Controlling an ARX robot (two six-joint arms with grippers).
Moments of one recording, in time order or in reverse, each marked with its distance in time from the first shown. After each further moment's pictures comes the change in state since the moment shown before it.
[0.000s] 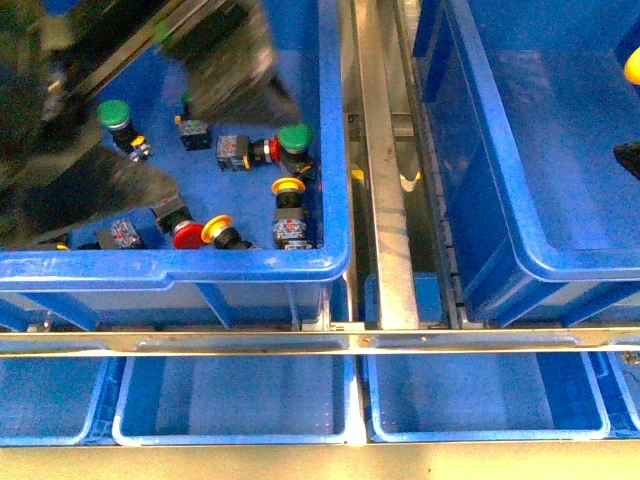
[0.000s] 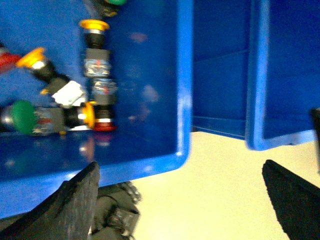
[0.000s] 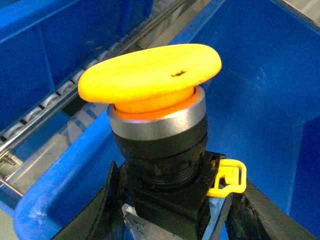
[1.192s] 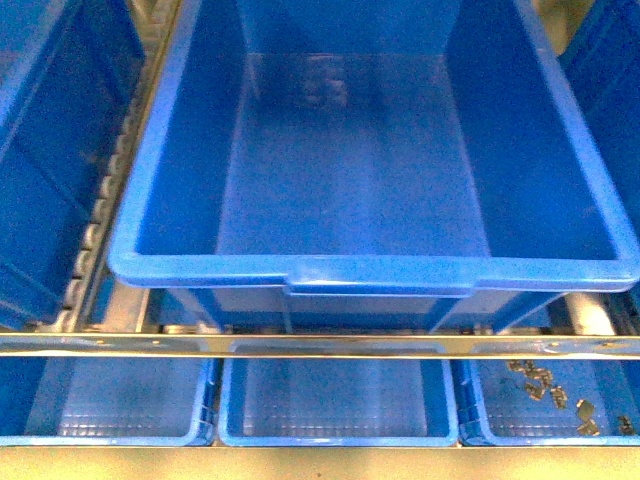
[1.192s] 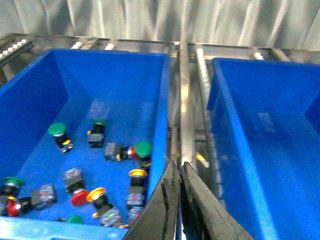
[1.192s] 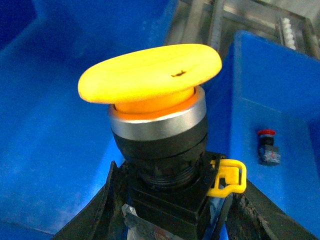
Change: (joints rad) left arm 0.422 -0.877 -0.637 0.383 -0.160 0.536; right arm -0.032 -0.229 0.028 -0.209 0.172 0.220
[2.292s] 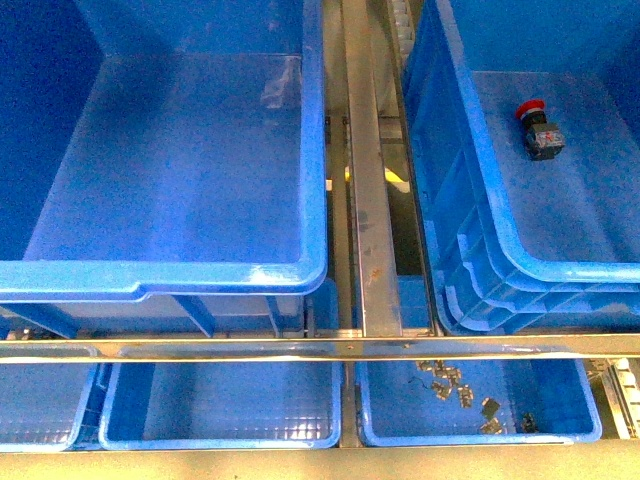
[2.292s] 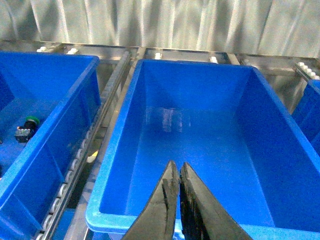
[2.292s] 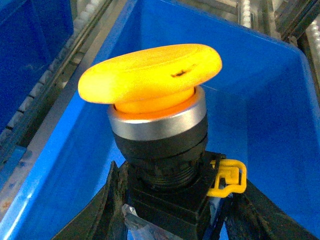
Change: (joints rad) left arm 0.002 -0.504 0.000 -0.511 0.002 0.001; right arm 0.112 0.203 0.106 0.085 0.108 0.040
